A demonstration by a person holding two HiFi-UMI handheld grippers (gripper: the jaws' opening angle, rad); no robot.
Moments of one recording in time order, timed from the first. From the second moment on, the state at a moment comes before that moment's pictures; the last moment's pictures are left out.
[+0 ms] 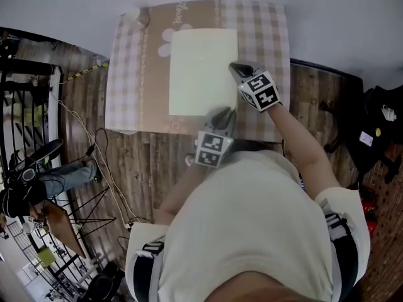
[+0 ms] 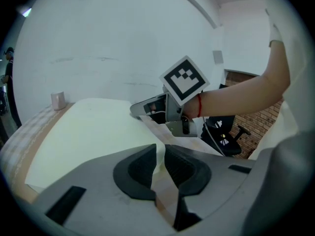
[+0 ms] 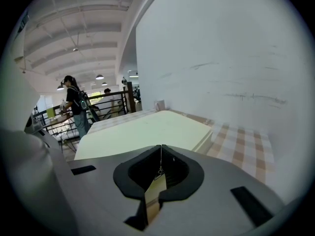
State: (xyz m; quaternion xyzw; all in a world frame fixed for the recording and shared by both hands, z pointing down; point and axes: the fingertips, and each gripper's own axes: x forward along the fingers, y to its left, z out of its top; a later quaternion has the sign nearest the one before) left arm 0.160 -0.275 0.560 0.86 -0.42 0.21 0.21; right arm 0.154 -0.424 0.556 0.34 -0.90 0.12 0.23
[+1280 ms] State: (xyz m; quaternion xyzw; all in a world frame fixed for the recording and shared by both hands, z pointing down) left arm 0.123 -0.233 0.537 0.85 -0.45 0.17 0.23; right arm 0.133 -0.323 0.519 0.37 -0.90 0.15 0.19
